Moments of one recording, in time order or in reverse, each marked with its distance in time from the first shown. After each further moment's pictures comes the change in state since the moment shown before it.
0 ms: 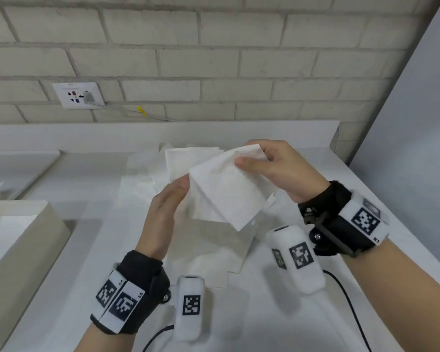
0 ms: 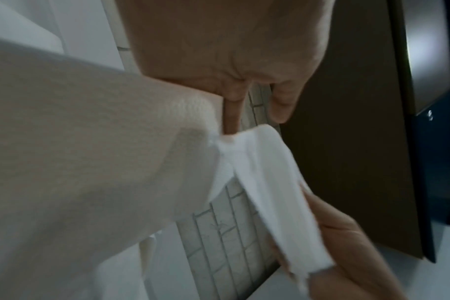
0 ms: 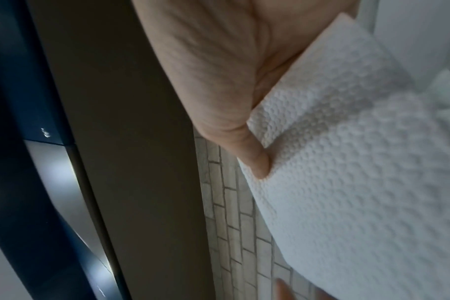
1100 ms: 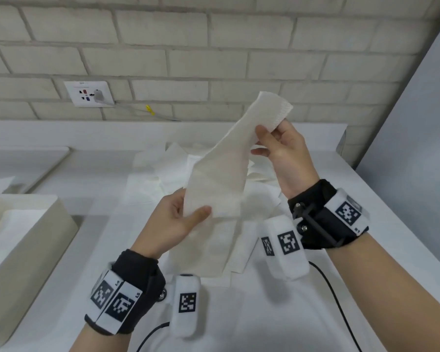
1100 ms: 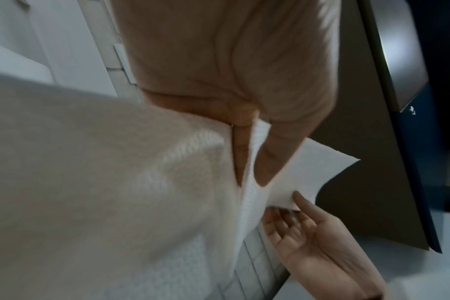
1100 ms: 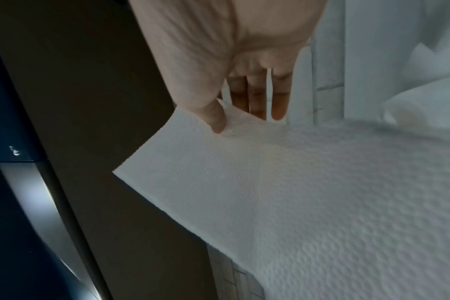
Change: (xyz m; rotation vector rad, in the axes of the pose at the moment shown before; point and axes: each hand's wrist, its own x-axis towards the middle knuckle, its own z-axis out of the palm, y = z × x) left_hand -0.007 0.006 -0.008 0.263 -0.145 -0.020; right_hand 0.022 0.003 0.012 0.330 0.361 -0.096
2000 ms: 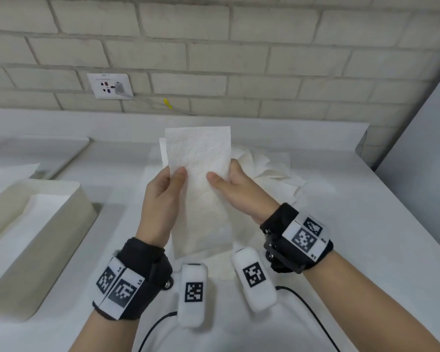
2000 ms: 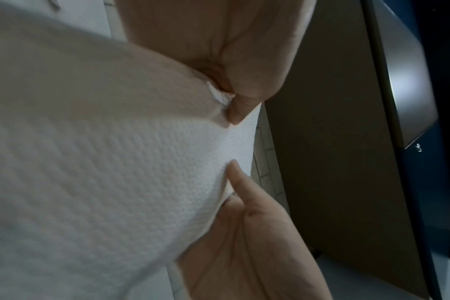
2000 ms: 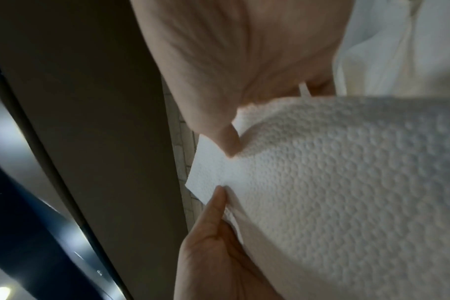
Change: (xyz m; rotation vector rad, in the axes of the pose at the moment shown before) left_hand 0.001 0.009 -0.013 -0.228 0.357 0.075; right_hand -0.031 0.042 0.059 -0.297 -0.420 0.267
